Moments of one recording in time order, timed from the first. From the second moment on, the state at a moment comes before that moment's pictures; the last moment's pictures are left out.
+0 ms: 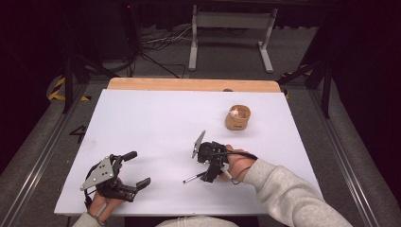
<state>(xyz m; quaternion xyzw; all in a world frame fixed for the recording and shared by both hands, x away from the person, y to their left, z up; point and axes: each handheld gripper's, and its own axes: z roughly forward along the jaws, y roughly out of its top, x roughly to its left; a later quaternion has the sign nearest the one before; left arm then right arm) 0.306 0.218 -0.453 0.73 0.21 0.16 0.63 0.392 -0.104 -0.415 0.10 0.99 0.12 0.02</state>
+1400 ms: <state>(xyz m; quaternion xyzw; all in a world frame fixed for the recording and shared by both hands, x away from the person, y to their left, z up) 0.306 0.217 -0.453 0.73 0.21 0.16 0.63 0.390 -0.095 -0.421 0.04 1.00 0.07 0.01</state>
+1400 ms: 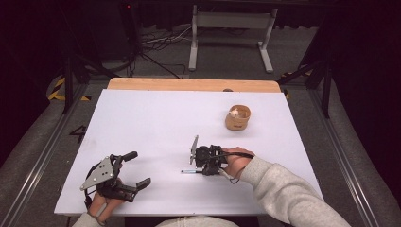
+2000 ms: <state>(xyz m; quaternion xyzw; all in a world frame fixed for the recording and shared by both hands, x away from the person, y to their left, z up) 0.306 0.217 -0.453 0.73 0.21 0.16 0.63 0.391 -0.102 -0.403 0.04 0.99 0.11 0.02</state>
